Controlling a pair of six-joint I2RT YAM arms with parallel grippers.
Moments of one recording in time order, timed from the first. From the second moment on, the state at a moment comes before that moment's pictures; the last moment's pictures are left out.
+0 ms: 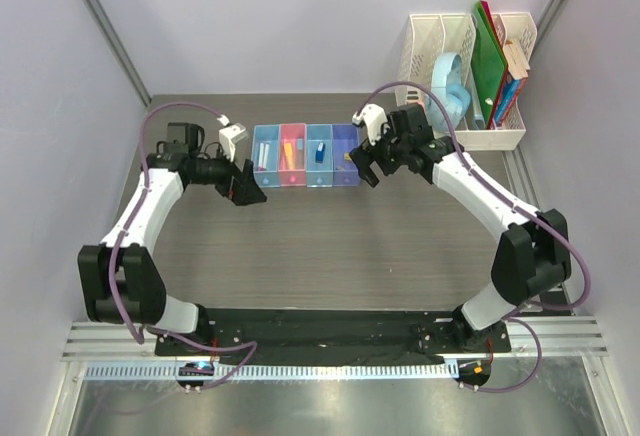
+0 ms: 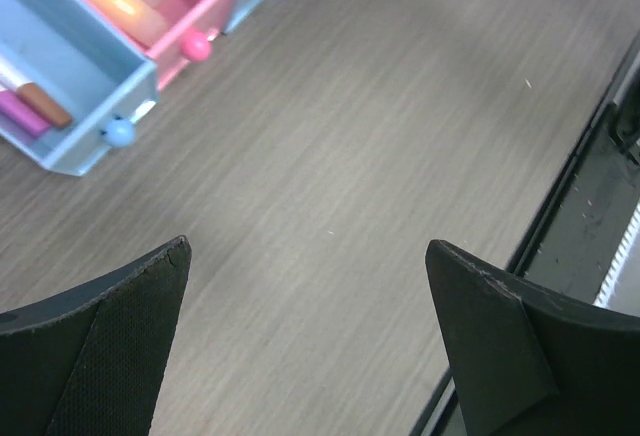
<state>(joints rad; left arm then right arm) -0.03 1.43 1.15 -0.71 0.86 0.41 0.42 1.56 1.29 -0.46 -0.21 -0.38</state>
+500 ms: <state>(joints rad) -0.01 1.85 1.39 -0.46 0.74 0.17 0.35 1.85 1.53 -0.40 -0.23 -0.18</state>
